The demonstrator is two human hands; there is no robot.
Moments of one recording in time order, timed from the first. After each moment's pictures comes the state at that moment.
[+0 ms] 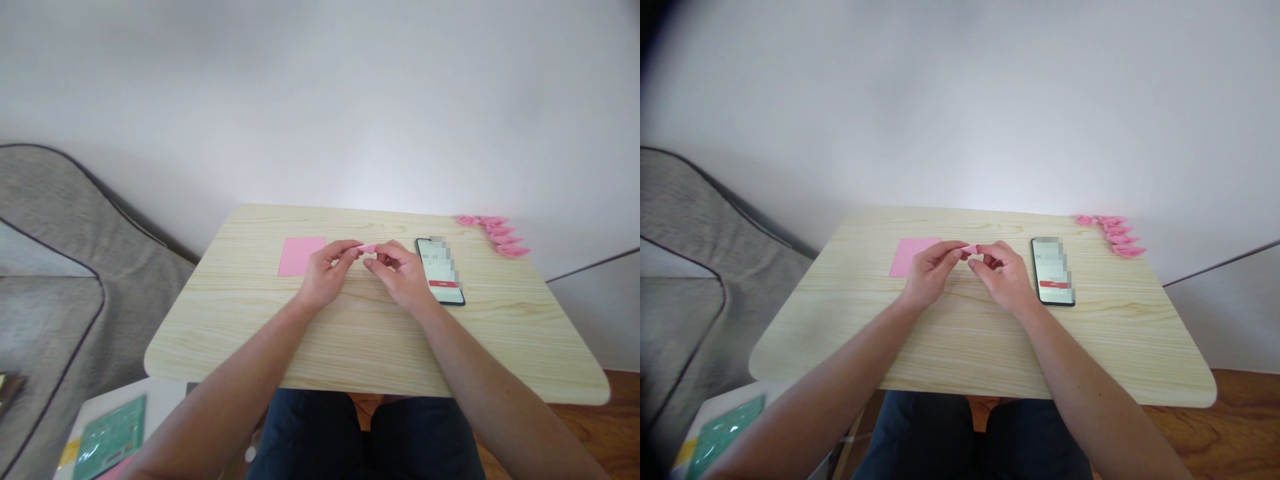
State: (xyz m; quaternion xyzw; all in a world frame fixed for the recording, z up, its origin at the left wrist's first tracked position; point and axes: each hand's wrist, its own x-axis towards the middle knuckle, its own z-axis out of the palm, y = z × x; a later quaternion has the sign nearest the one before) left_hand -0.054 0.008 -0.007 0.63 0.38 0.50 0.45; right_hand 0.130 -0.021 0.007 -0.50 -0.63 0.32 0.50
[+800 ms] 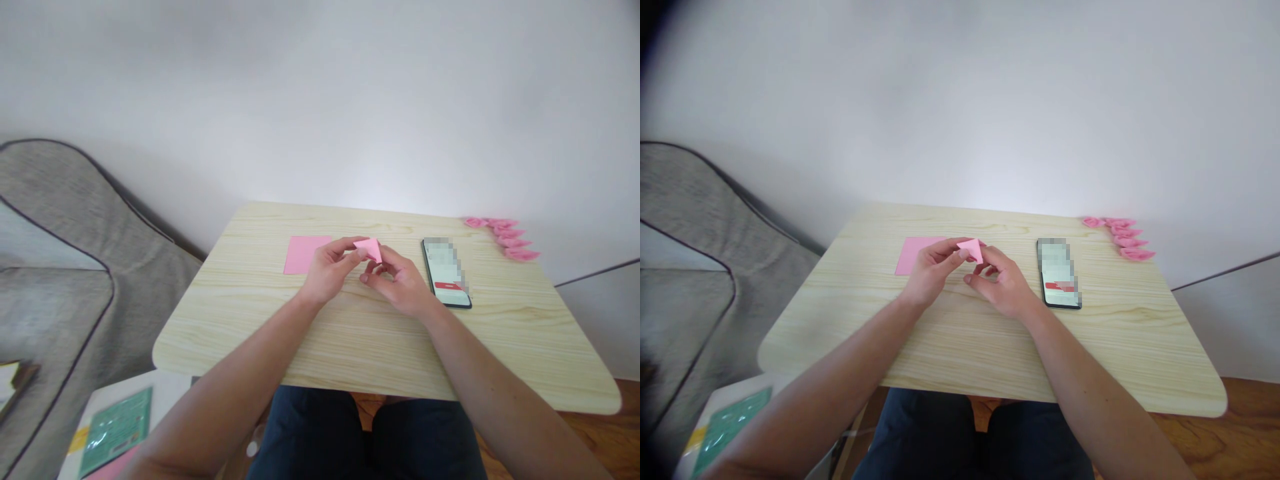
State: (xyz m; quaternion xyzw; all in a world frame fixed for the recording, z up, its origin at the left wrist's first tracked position) left_hand -0.054 0.008 0.005 0.57 0.35 0.50 0.55; right_hand 0.127 -0.023 0.005 -0.41 -0.69 0.41 0.44
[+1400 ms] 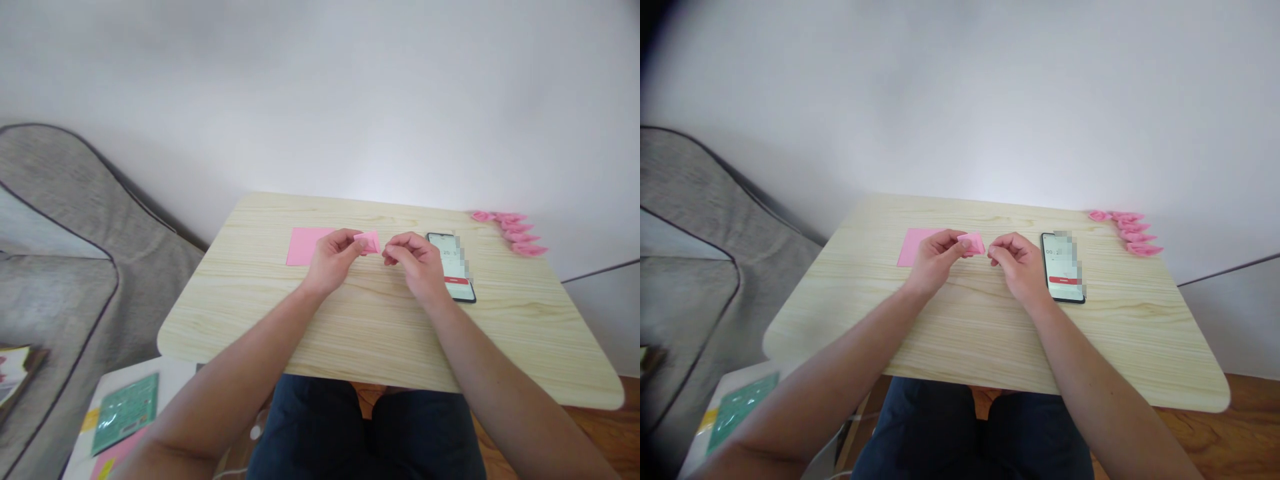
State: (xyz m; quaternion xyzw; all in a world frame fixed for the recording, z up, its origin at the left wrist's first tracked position) left_hand -0.053 0.012 -0.005 0.54 0.37 0.52 0.54; right_hand 0.131 -0.020 0.007 -0.48 -0.54 0.40 0.57
